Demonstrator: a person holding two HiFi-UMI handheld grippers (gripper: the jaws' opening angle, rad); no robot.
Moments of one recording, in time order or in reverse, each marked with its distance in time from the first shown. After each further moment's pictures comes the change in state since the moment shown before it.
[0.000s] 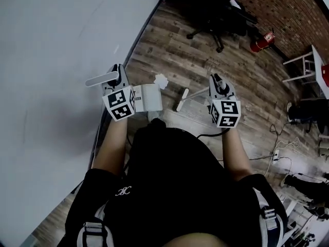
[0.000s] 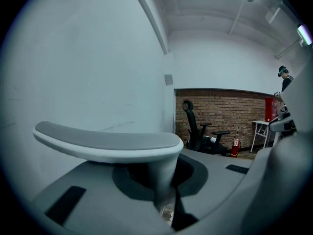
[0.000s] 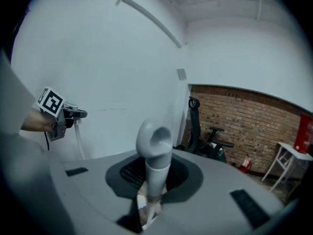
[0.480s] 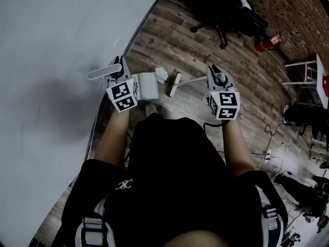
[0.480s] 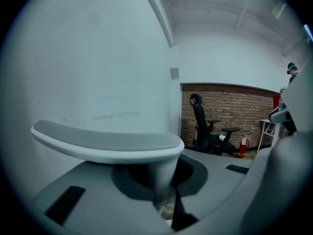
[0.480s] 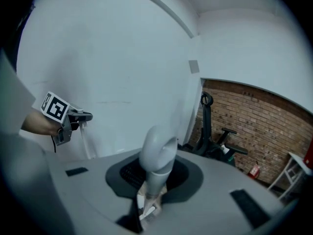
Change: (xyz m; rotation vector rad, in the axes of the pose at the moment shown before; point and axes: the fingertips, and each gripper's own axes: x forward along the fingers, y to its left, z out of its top) left arm 0.084 0.025 -0.024 -0.020 0.032 0.046; right arm 0.099 0.012 0.029 -0.075 0.070 0.092
